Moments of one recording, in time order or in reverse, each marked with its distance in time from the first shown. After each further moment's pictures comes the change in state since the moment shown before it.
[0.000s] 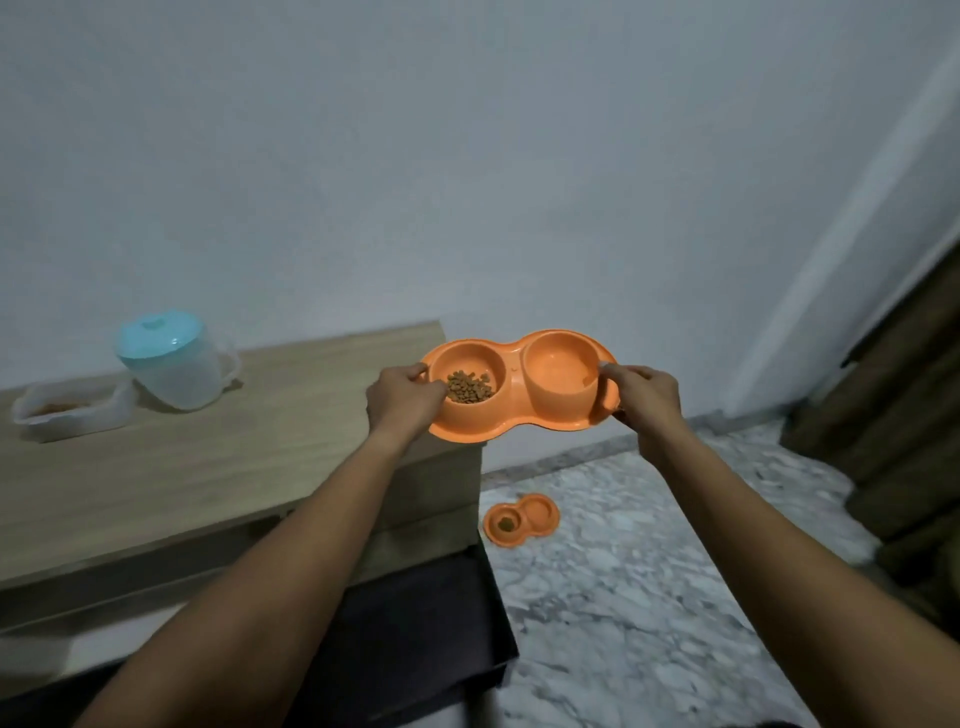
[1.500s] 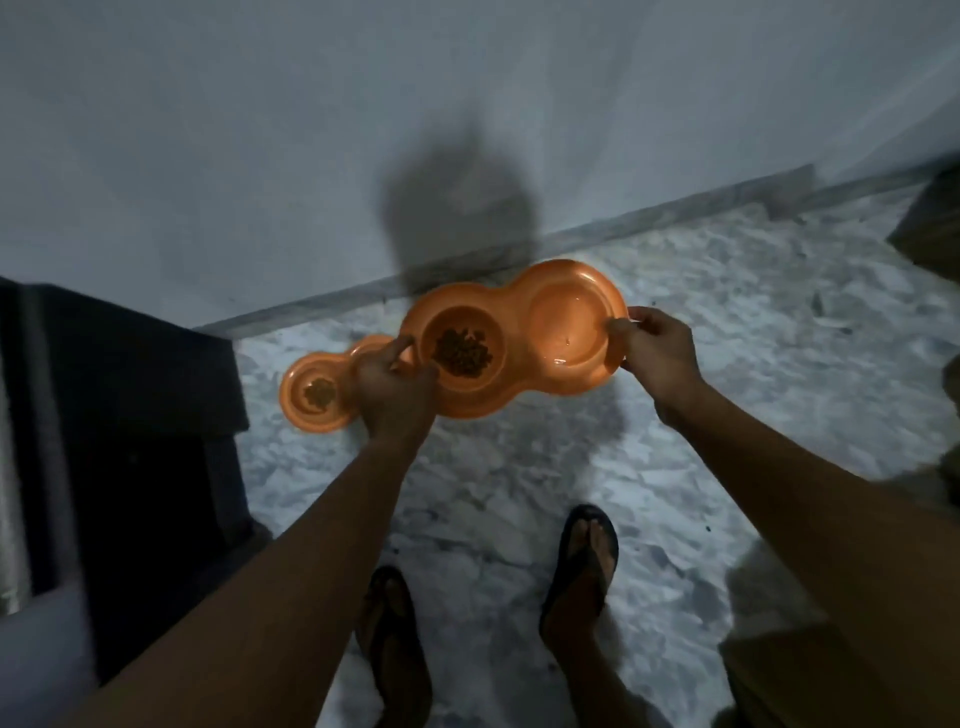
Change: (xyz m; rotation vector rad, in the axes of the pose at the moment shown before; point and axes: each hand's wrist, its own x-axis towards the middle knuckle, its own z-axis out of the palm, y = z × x) left_hand 0.243 -0.254 0.759 0.055 0.016 -0.483; right_hand 0.660 0.494 -0.151 -0.302 -0.174 0.417
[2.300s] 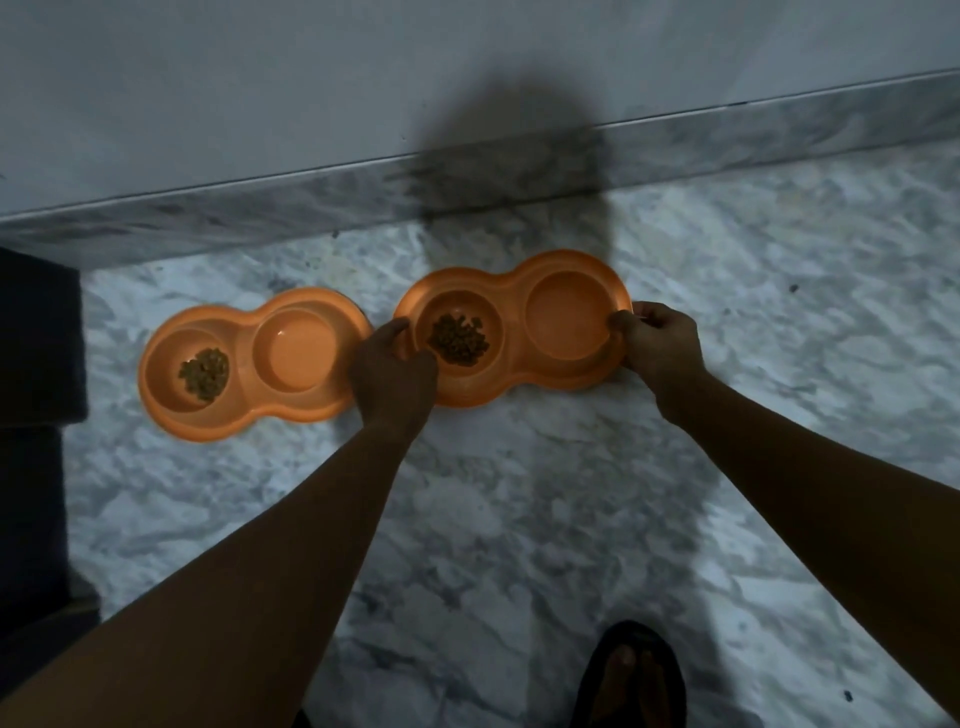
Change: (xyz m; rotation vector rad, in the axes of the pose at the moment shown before) left_hand 0.187 -0.201 0.191 0.068 0.105 0.010; right_hand 0.260 0.196 0.123 -0.084 -0.042 -0.022
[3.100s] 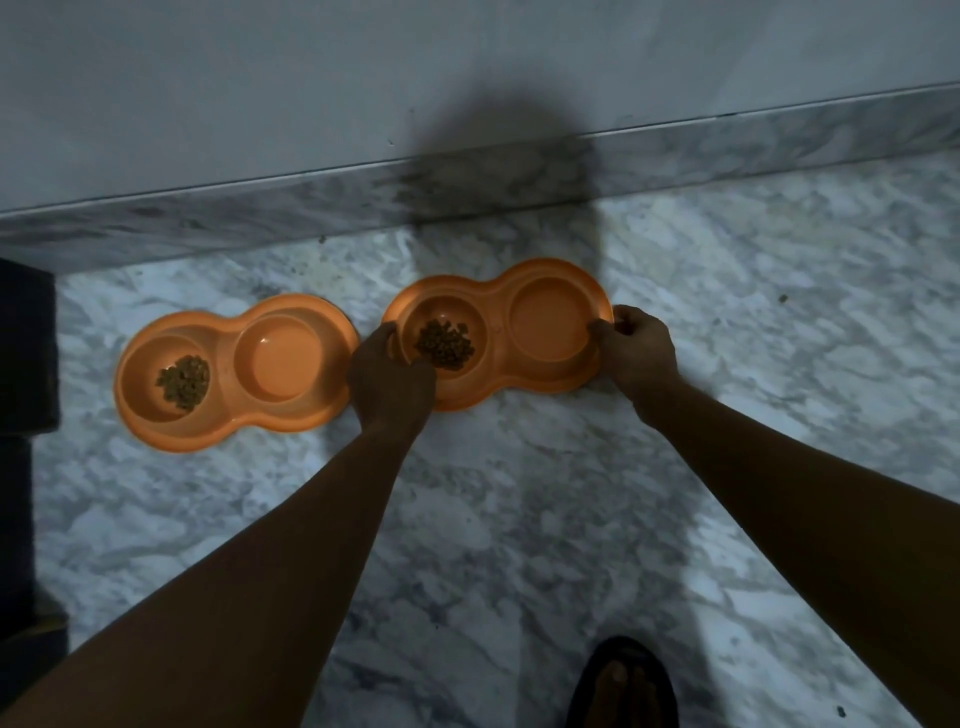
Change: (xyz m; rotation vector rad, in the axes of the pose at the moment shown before) left_hand 0.009 -0.002 0.015 0.014 -0.030 -0.050; right_hand -0.002 -0.005 0.012 -0.188 -0.009 -0.040
